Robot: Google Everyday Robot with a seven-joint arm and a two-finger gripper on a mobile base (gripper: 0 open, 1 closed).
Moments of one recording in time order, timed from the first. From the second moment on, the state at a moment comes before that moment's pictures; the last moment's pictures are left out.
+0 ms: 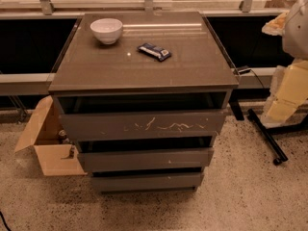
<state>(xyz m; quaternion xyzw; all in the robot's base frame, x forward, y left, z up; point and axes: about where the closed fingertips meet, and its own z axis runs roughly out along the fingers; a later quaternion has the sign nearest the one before) 0.436 -0.208 1.005 -0.60 0.77 -0.07 0.20</state>
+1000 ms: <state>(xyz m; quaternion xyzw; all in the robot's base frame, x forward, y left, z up) 0.445 -0.188 0.902 -0.62 0.76 0.02 0.20</state>
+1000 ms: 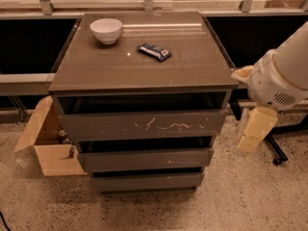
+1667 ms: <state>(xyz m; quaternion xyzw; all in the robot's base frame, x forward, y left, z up) 0.447 -0.178 0.847 -0.62 0.76 0.06 0.18</state>
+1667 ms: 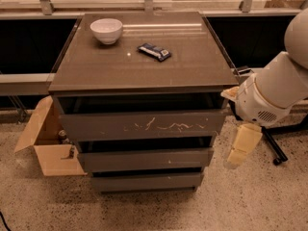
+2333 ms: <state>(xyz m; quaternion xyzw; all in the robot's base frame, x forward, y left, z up) 0.437 -0.144 0.762 -0.66 0.73 0.08 0.13</state>
